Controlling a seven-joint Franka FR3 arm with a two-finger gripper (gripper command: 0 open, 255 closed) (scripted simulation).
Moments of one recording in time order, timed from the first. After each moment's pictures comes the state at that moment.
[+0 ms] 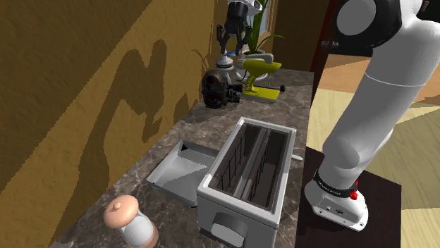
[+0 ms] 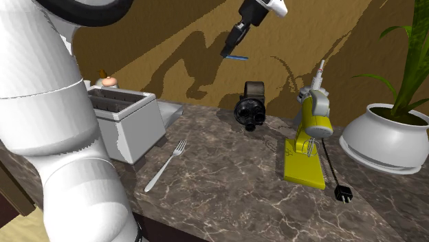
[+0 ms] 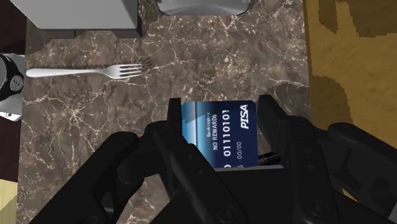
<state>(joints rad) -0.29 0.02 -0.04 -1.49 0.51 1.22 1.09</state>
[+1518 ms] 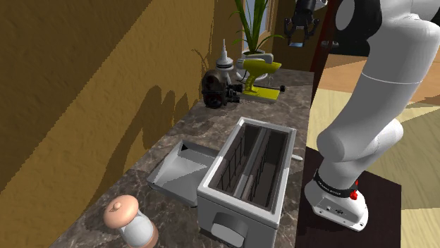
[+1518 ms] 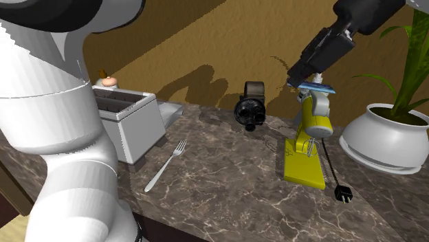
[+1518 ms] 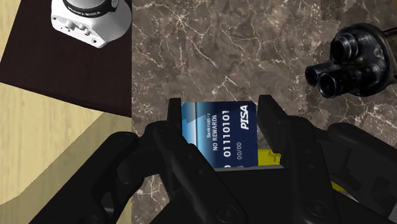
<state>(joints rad) -0.57 0.06 -0.33 -1.40 0.30 0.94 0.52</state>
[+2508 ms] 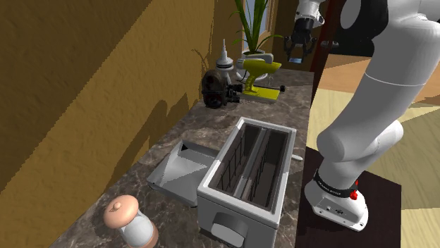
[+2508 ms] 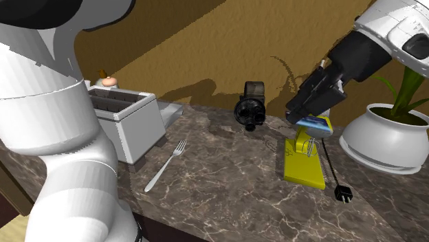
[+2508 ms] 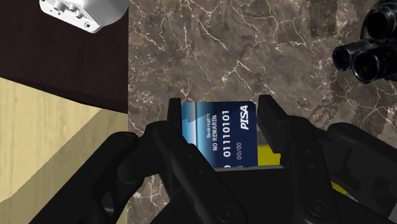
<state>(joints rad) -0.58 0.02 -0.33 -1.63 0.26 1.12 0.45</state>
